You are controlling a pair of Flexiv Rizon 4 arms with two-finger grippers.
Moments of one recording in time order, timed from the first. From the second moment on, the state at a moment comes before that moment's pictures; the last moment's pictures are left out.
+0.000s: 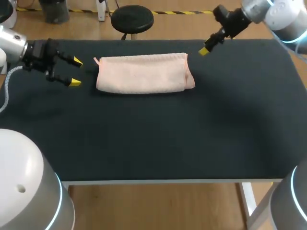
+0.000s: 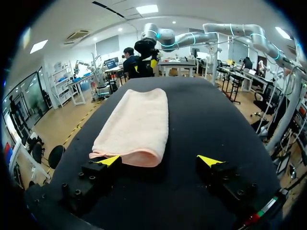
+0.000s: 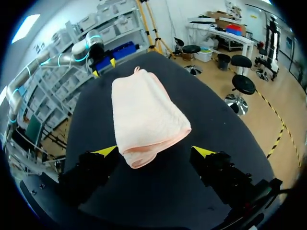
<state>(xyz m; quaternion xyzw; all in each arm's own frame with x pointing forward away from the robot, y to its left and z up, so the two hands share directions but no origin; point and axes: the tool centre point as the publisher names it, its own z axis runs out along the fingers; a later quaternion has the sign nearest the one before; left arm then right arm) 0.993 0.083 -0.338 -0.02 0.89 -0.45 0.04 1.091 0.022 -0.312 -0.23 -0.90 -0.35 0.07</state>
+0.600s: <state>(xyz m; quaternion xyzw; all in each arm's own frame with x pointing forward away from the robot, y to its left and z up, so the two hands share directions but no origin) 0.994 0.084 -0.338 -0.02 0.89 -0.45 0.04 1.076 0.003 -0.318 -0.40 -0.80 -0.43 0.15</state>
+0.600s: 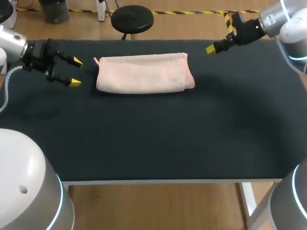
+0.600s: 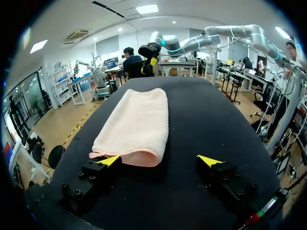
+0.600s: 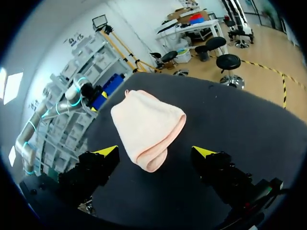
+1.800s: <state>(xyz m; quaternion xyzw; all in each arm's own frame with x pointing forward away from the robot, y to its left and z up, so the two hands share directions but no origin) 0.993 0.084 -0.338 -0.02 0.89 -0.45 0.04 1.068 0.060 -0.399 -0.42 -0.75 -0.44 0.25</state>
